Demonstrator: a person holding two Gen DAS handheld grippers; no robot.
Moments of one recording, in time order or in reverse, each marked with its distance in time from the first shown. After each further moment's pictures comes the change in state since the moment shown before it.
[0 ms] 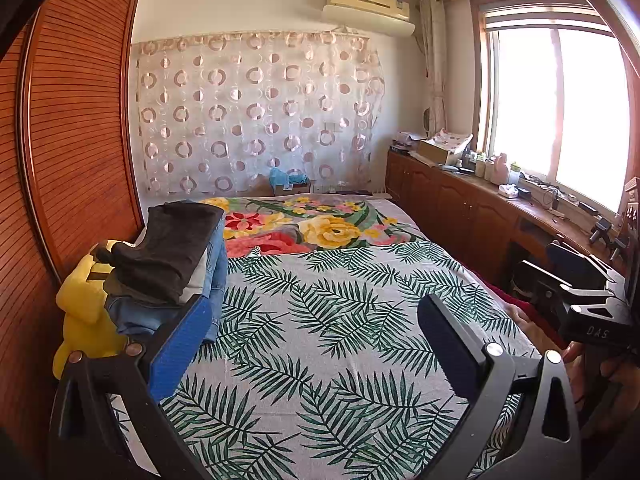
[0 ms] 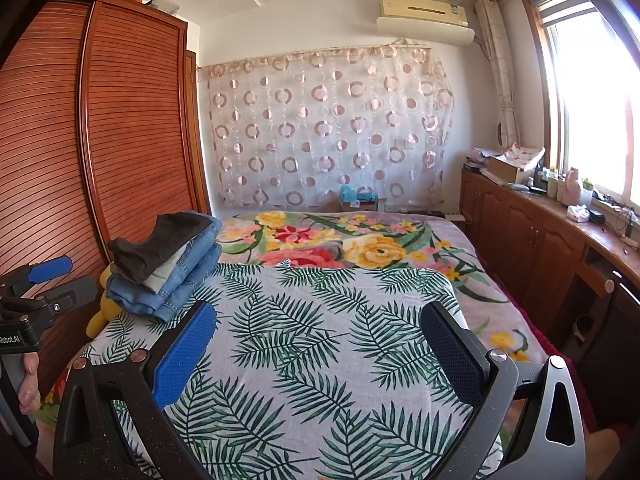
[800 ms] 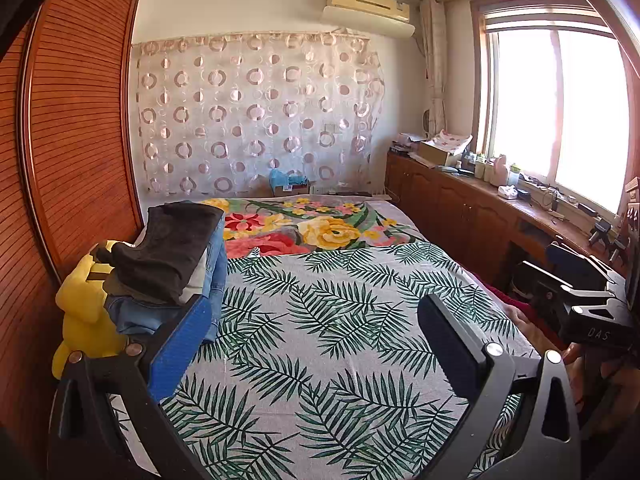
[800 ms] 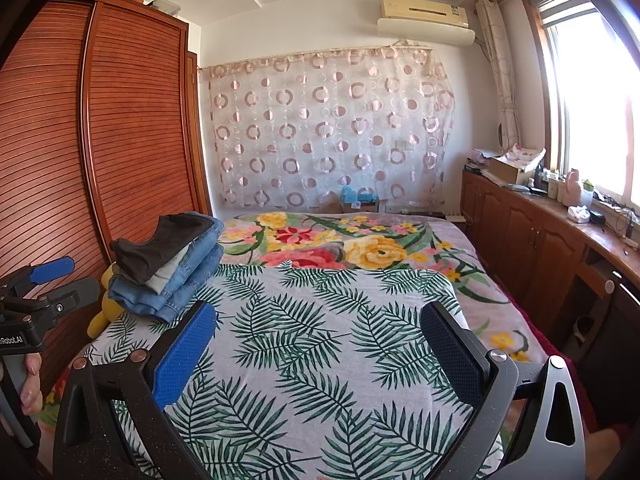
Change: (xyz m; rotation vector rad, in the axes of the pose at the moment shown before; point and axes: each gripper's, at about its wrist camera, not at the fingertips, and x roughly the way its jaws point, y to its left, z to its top) left arm 0.000 0.001 -0.001 -0.002 -0.003 -0.001; right arm 0.000 0.000 0.000 -0.003 -0.003 0.004
